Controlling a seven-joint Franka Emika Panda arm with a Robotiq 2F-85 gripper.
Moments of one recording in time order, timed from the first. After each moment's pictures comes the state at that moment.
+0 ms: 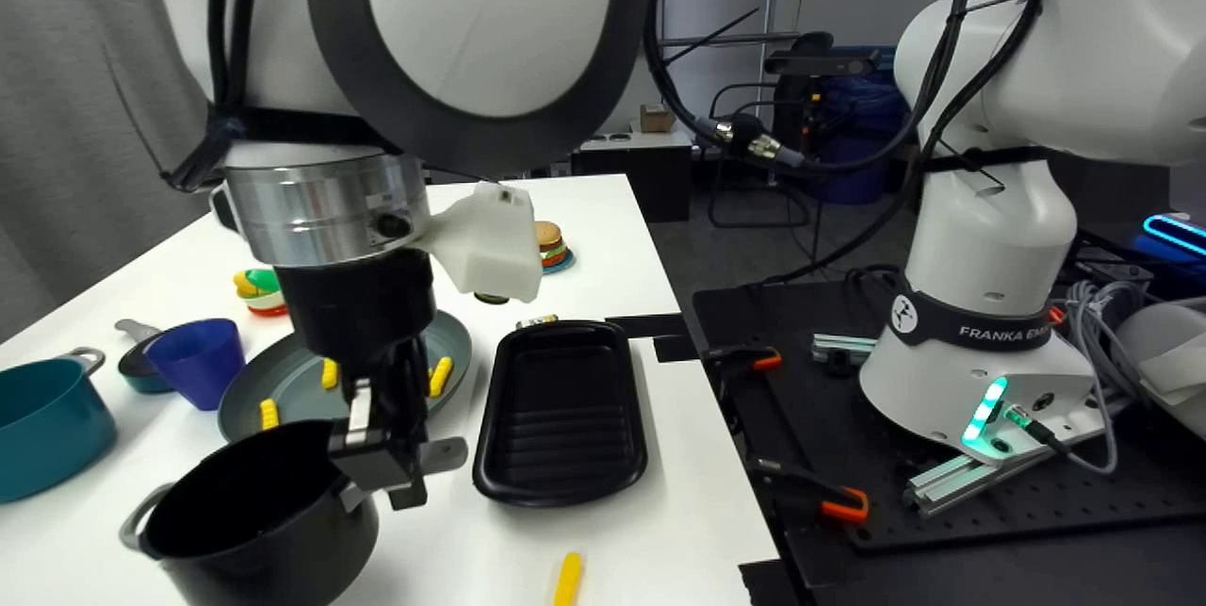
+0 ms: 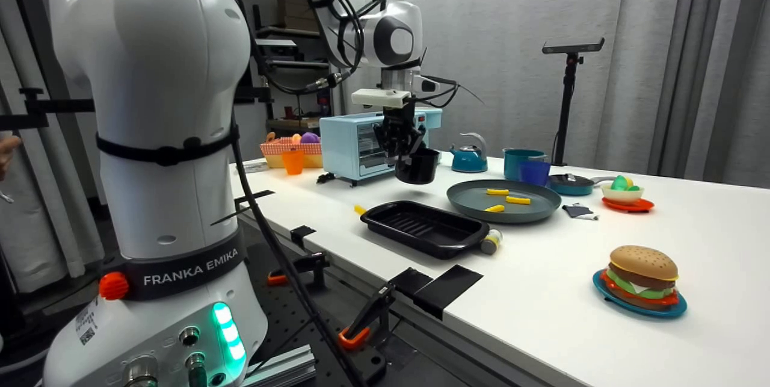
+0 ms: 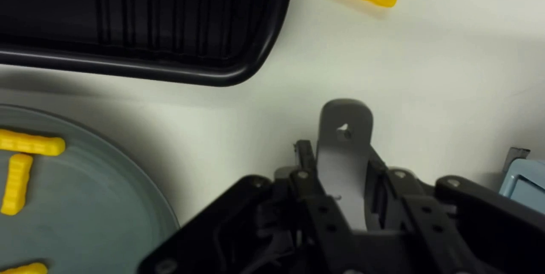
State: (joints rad) arm 0.13 0.11 0.12 -2.37 0.10 2.52 0.03
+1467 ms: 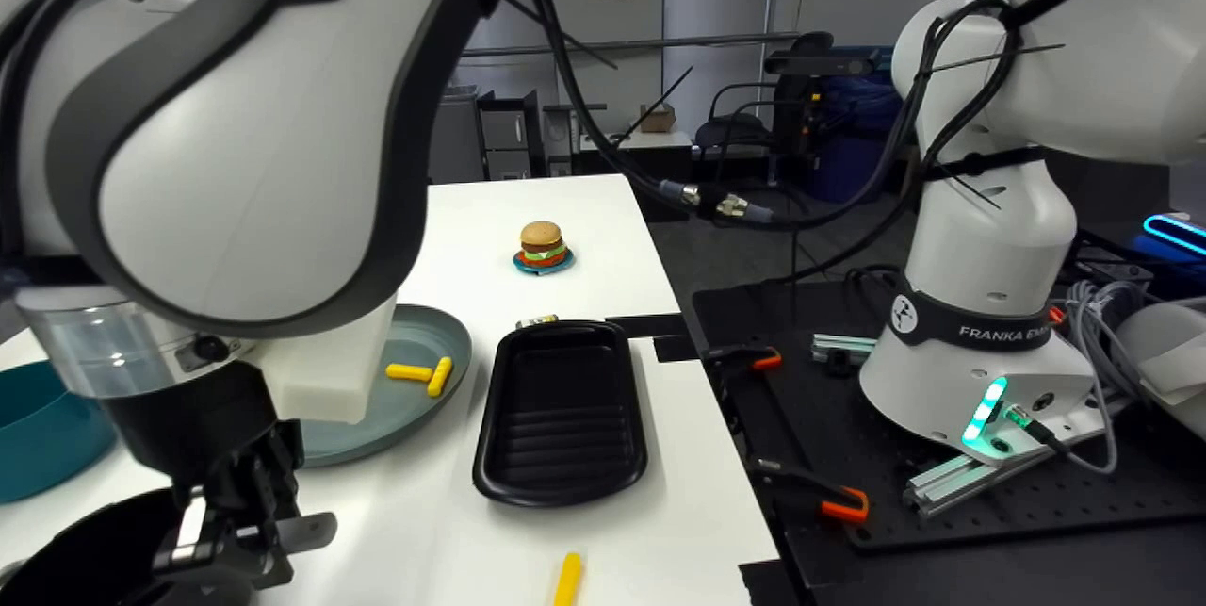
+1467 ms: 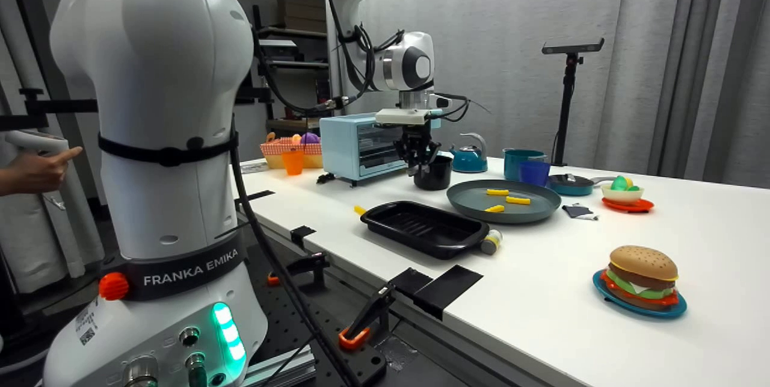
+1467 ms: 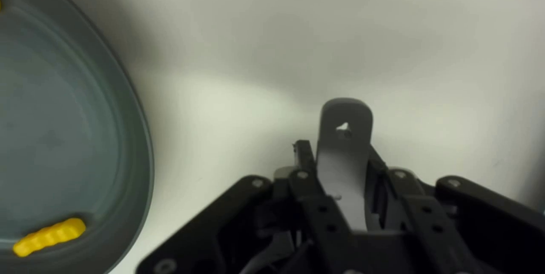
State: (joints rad) arm 0.16 0.42 0.09 -2.05 -0.04 2.51 0.10
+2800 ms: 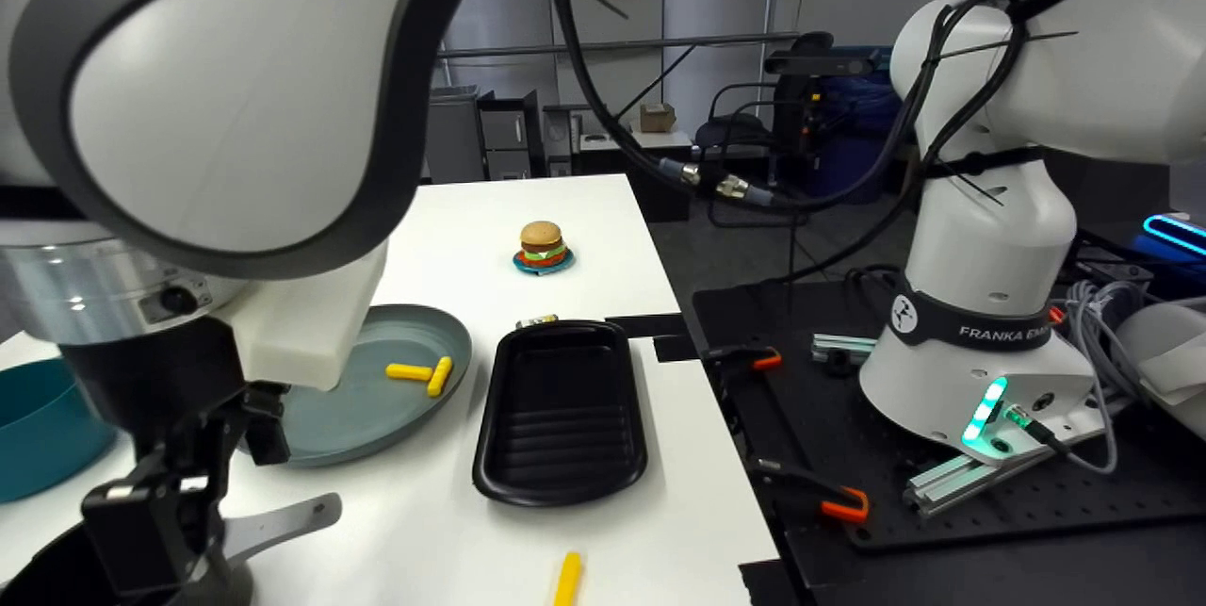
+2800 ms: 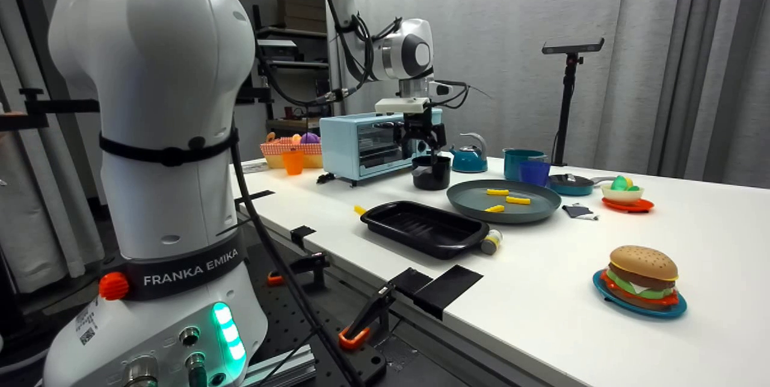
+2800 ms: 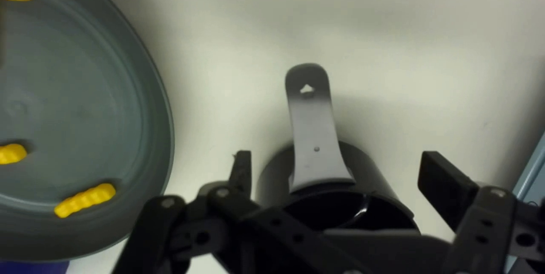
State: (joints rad) arm 0.18 0.36 0.07 -2.06 -0.06 2.51 0.15
